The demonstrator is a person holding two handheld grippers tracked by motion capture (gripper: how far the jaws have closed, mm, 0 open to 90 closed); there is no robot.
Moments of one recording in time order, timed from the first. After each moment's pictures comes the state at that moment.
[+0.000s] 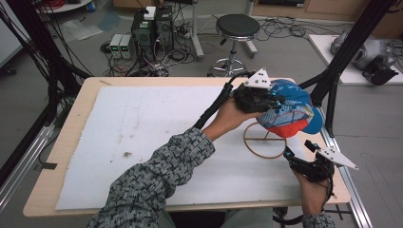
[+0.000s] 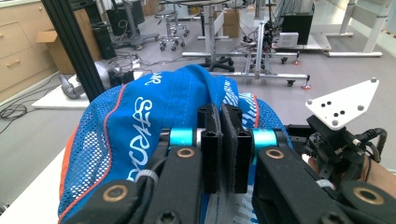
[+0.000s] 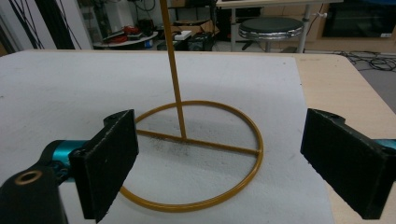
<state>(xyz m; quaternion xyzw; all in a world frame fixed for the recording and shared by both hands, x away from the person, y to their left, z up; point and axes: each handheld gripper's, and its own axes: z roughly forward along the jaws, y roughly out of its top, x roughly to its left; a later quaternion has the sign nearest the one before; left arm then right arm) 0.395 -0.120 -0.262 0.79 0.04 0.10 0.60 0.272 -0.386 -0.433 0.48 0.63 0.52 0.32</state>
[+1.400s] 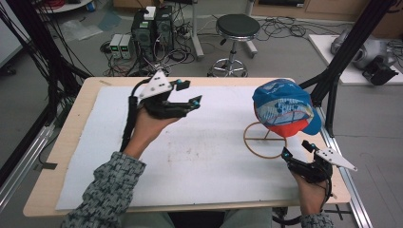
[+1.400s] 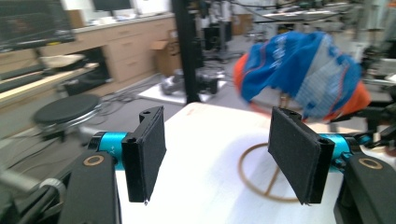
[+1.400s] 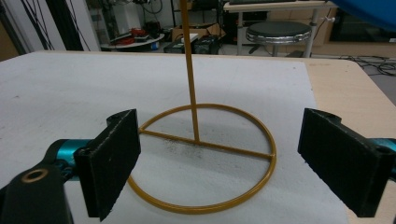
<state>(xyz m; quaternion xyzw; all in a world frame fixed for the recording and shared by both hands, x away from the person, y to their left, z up) 0.362 0.094 -0.277 0.72 0.19 0.24 0.62 0.268 -0.378 -0.430 0.47 0.63 0.53 0.32</state>
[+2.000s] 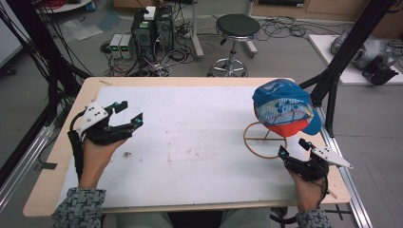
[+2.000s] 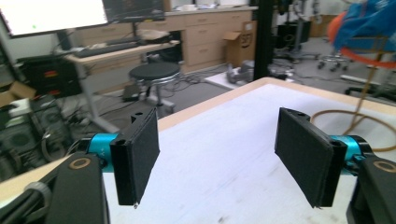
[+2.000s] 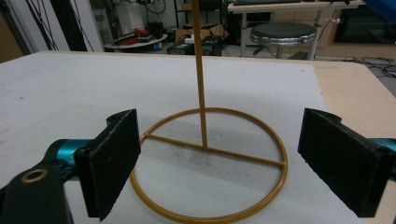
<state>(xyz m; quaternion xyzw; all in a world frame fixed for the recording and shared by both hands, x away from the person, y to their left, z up) 0.314 0.230 -0.342 0.67 0.33 0.32 0.58 0.273 -0.370 -0.429 0.46 0.63 0.53 0.32</state>
